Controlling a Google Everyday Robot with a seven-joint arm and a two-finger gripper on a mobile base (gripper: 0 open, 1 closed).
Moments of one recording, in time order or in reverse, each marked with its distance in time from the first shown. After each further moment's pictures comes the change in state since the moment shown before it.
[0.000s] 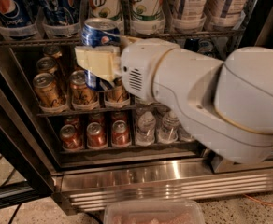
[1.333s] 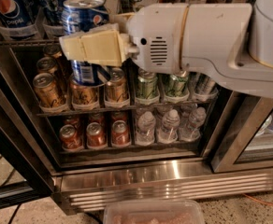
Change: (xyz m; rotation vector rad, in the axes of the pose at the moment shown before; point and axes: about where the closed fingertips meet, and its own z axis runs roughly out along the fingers) arm -0.039 0.040 -0.021 -0.386 0.062 -0.073
